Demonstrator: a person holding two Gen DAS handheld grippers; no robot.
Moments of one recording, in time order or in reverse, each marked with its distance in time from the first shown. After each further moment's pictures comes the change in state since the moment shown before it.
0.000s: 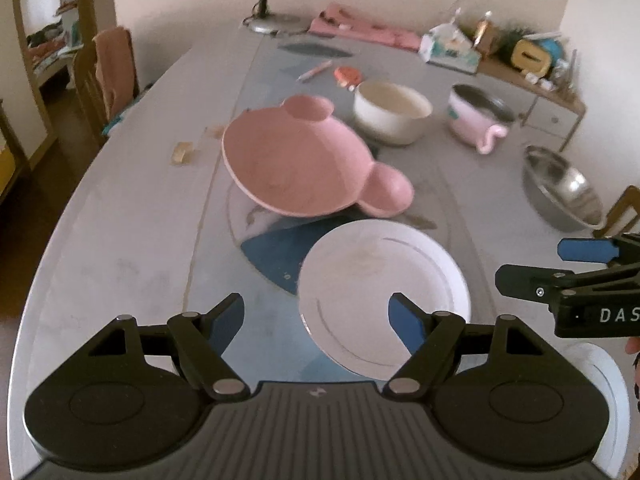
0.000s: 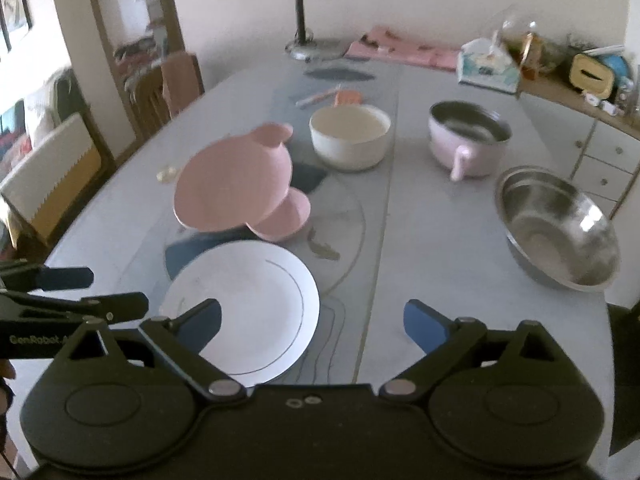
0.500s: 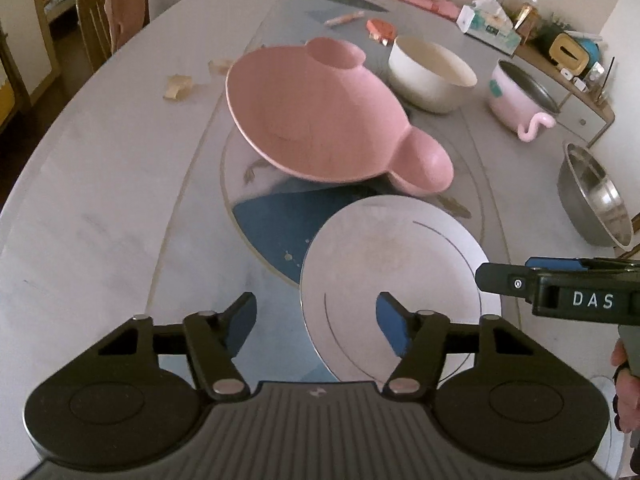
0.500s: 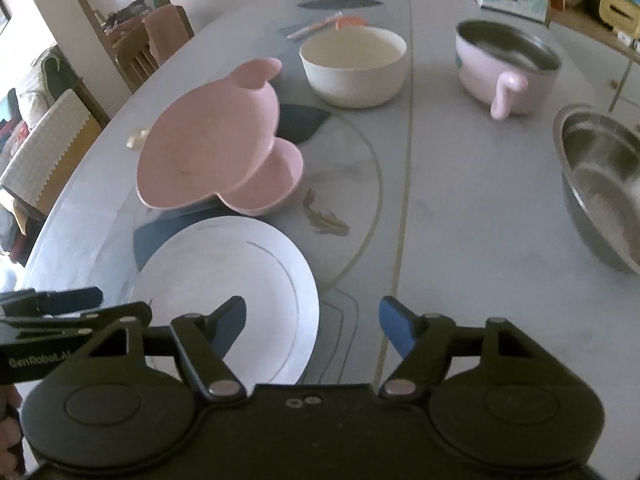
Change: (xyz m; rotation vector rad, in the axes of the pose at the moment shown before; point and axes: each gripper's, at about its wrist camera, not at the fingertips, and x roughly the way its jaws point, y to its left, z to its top) left arm 0.055 0.012 0.007 -0.123 0.136 -0.016; right arm 0.078 -0.020 0.016 0.082 0.192 0.073
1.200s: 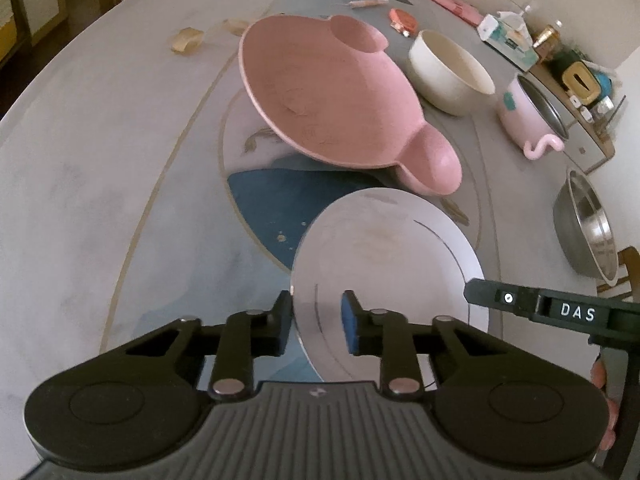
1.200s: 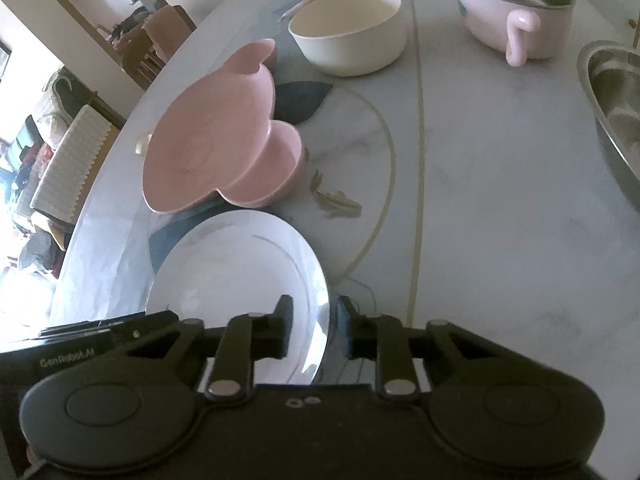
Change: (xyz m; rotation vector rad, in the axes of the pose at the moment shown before) left arm 0.013 0.016 0.001 -0.159 0.064 -0.079; right arm 0.017 -0.023 0.005 0.108 0.079 0.148
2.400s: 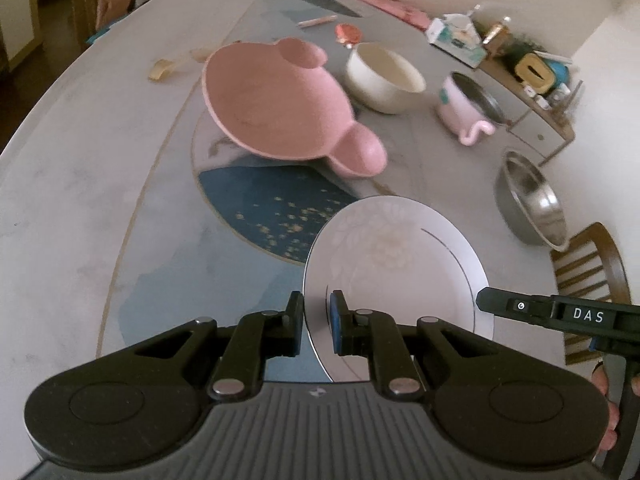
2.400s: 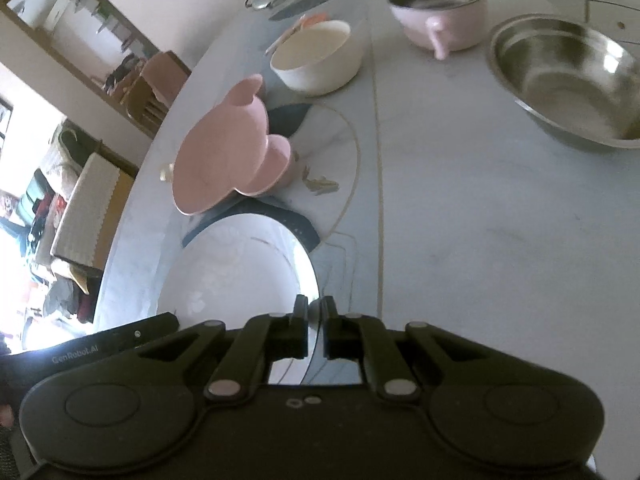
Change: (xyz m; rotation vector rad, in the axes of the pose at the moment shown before) left arm -0.060 -0.027 -0.030 0.093 -0.038 -0.080; right arm -0.074 -0.011 -0.047 0.138 -0.095 0.047
